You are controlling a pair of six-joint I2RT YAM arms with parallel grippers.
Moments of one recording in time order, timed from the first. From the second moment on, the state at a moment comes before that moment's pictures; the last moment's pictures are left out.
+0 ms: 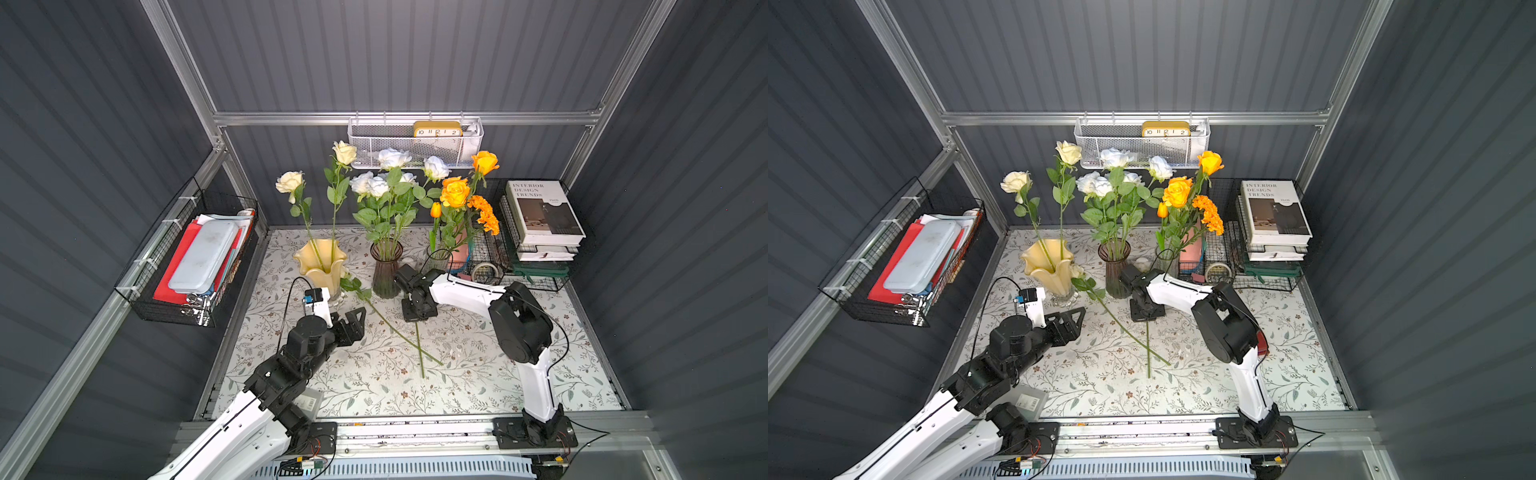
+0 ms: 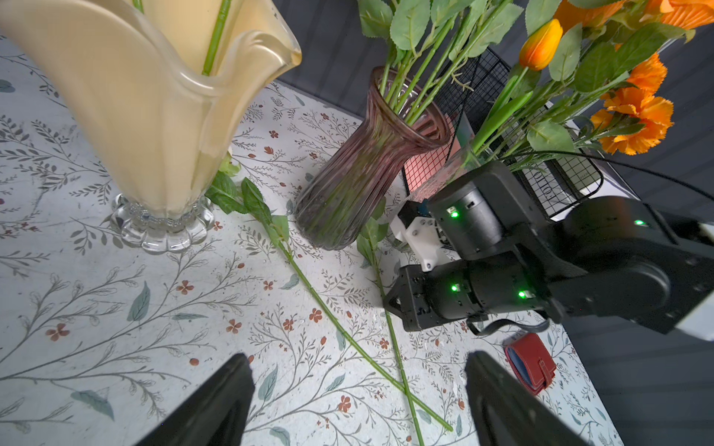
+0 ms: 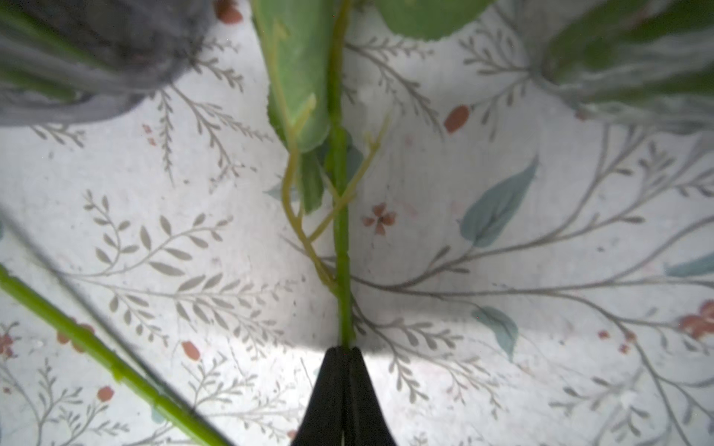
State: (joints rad) left arm -0.69 0.64 0.58 -0.34 -0.19 -0.63; right arm 0.73 2.07 1.52 -0.82 0.07 0.60
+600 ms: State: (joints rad) left arm -0.69 0.69 0.54 -0.31 -0.15 -0.63; right arm 0.76 1.92 1.38 -0.83 0.01 0.59
